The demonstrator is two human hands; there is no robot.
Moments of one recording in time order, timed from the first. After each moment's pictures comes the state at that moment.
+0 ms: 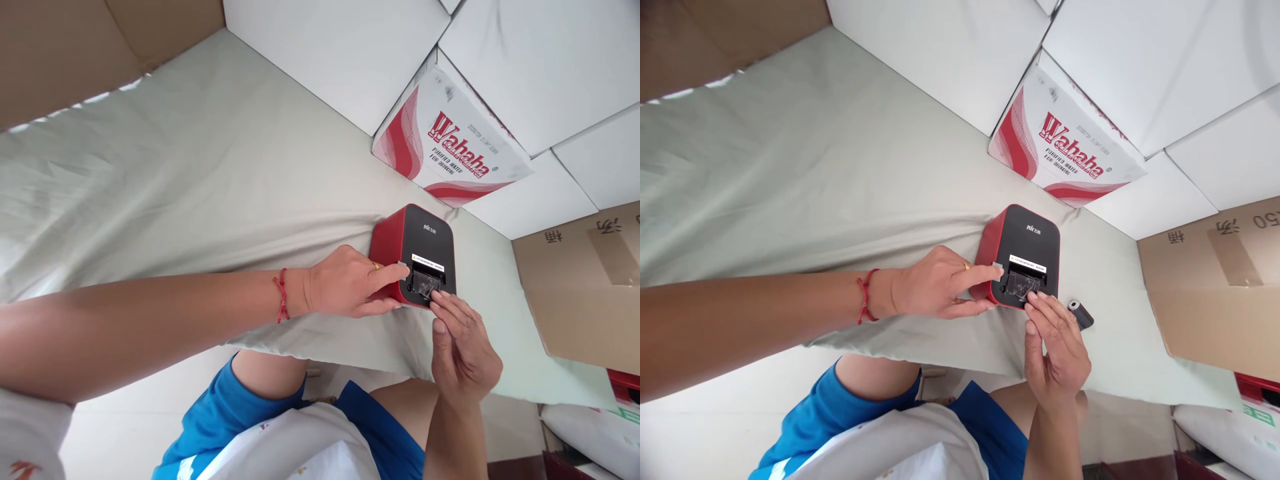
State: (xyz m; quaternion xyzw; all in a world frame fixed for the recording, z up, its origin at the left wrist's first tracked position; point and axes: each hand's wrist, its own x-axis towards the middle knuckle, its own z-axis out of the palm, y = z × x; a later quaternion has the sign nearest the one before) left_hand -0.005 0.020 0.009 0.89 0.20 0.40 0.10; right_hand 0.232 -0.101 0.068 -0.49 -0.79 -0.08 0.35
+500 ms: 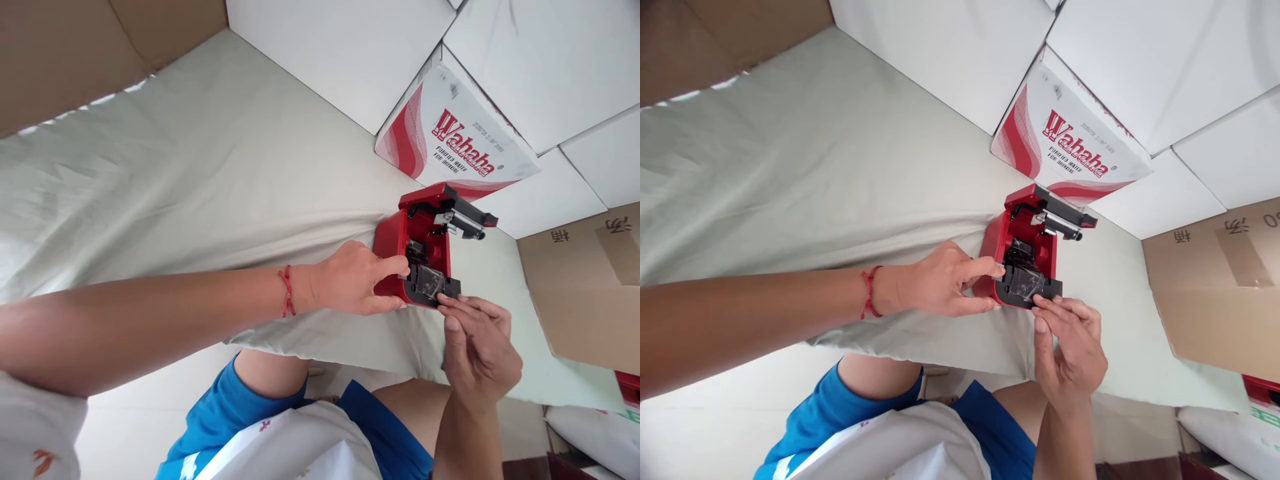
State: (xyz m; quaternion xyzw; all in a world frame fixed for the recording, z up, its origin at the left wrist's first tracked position) left_hand -0.001 0.025 0.016 0.87 0.23 0.36 0.25; right_hand 0.232 -0.099 0.086 -0.54 -0.77 -0.07 0.33
